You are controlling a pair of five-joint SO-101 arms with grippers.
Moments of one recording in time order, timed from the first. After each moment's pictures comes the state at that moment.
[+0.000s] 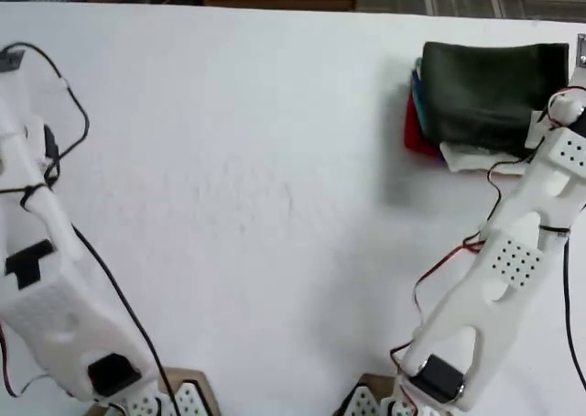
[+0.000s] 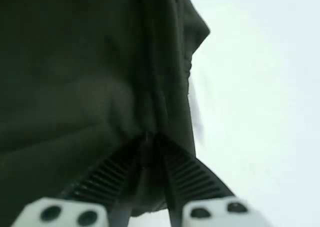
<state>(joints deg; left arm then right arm) -37.3 21.1 -30.6 100.8 -13.8 30.3 65.3 -92.7 91.7 20.9</state>
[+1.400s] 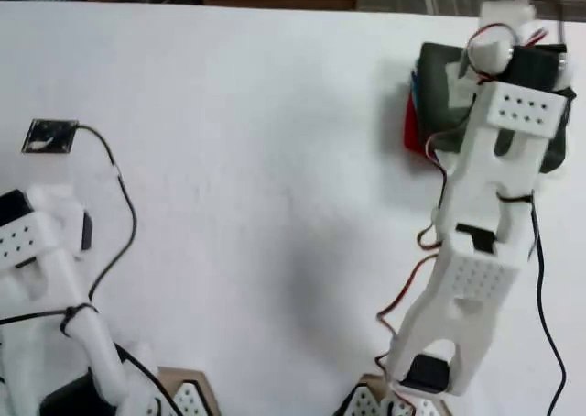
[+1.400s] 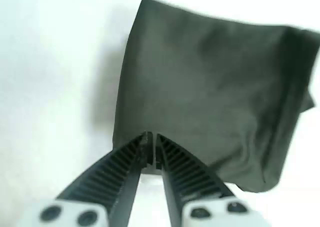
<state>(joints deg) -37.5 -28.4 36.8 77.0 -25.8 10.2 29.9 -67.3 100.2 19.6</state>
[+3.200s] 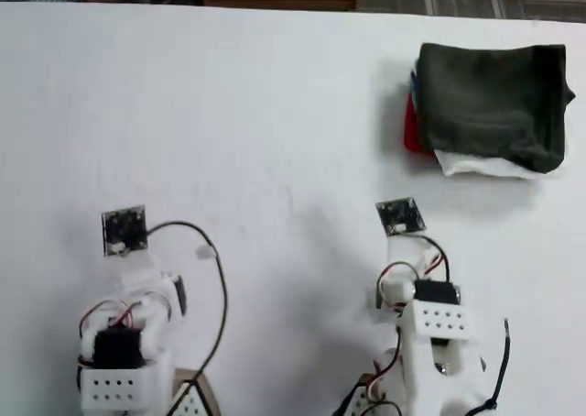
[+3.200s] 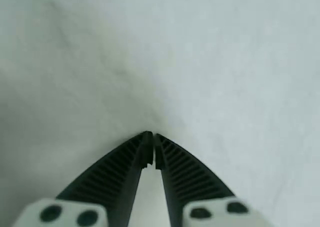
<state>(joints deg) -9.0 -103.1 95.8 73.5 13.1 1.0 -51.6 83.0 54.9 17.3</state>
